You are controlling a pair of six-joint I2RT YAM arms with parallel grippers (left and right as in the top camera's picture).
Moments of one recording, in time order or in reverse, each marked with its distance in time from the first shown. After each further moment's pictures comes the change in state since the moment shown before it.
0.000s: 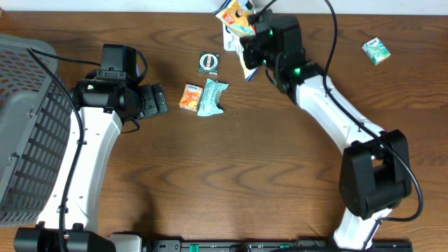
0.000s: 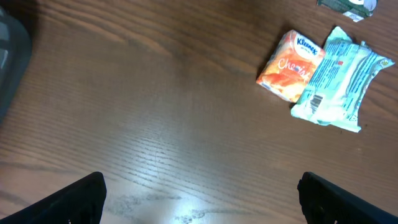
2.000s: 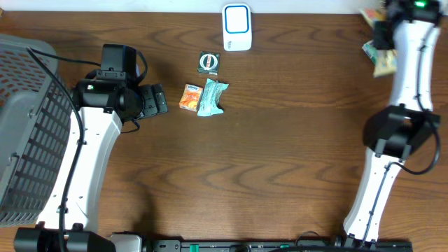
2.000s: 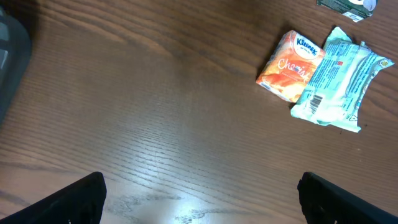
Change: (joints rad) left arm 0.000 0.000 0.000 0.001 0.000 0.000; right arm -0.619 0.596 1.189 -1.247 0.447 -0.181
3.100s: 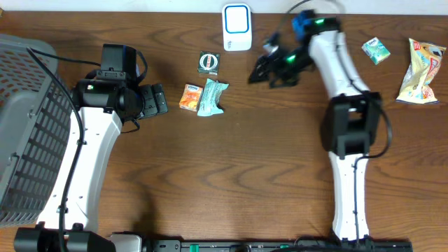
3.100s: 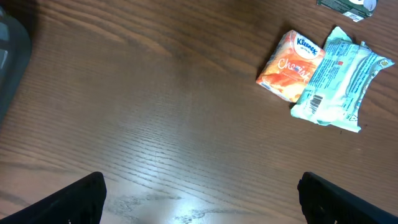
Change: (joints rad) left arm 0.000 0.000 0.000 0.000 0.000 0.000; right arm 0.423 0.000 -0.405 -0.056 -0.985 0.003
